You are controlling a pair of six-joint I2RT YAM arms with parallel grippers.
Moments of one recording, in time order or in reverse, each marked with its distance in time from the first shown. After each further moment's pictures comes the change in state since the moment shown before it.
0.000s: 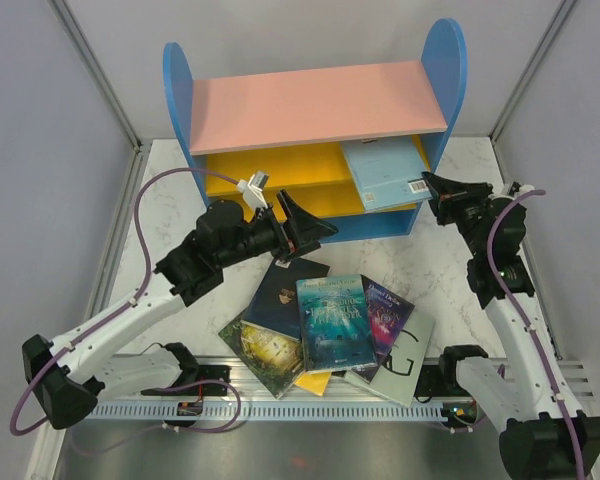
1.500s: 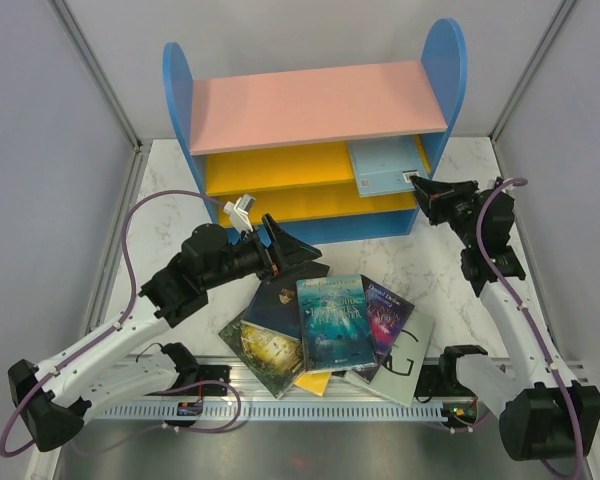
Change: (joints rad) left arm 0.006 -0.185 -0.182 -0.034 0.016 -0.005; right arm -0.049 0.120 -0.016 0.024 -0.112 -0.041
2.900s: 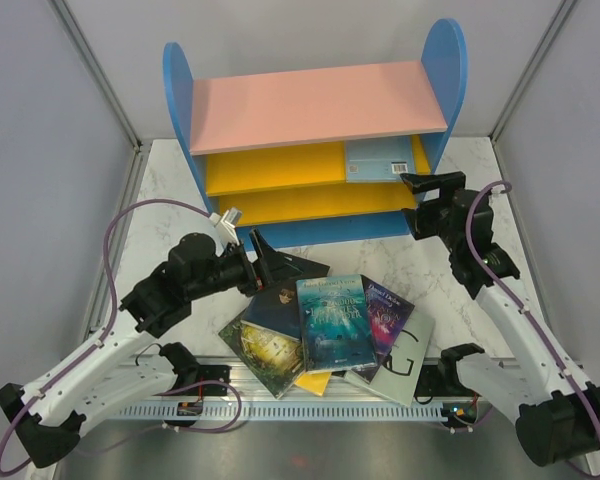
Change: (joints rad) left arm 0.035 -0.126 -0.009 -0.233 -0.001 0.084; right arm 0.206 0.016 0.072 -0.211 0.330 0.029
